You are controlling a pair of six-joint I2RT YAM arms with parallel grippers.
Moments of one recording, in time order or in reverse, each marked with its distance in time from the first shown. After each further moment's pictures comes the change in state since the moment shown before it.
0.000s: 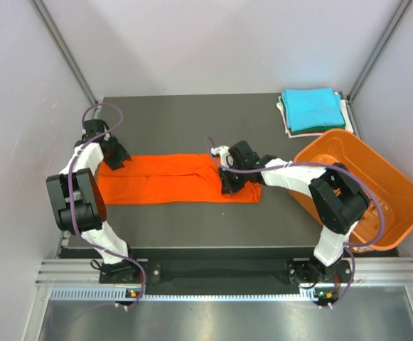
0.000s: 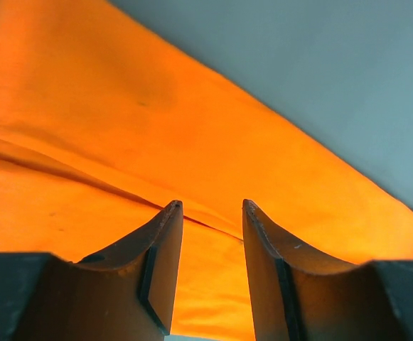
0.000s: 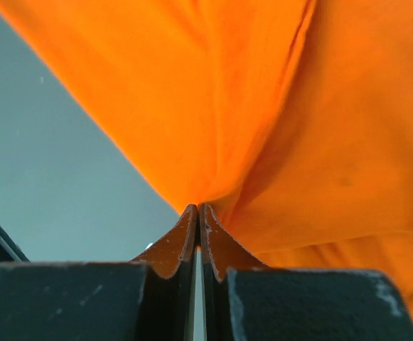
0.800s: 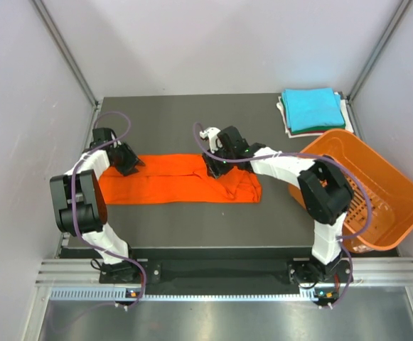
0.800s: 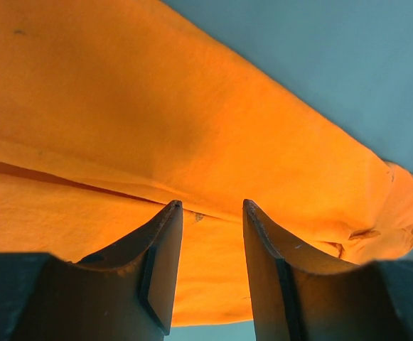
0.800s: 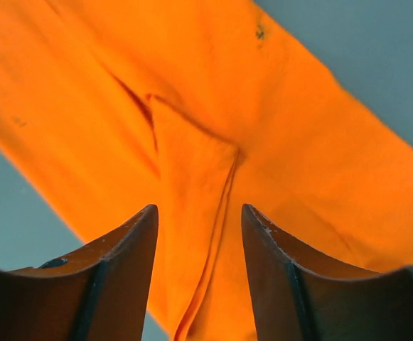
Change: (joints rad) left arm -0.042 -0.037 -0.138 0.106 0.188 -0.069; right arm 0.031 0.103 0.201 0.046 0.123 -0.061
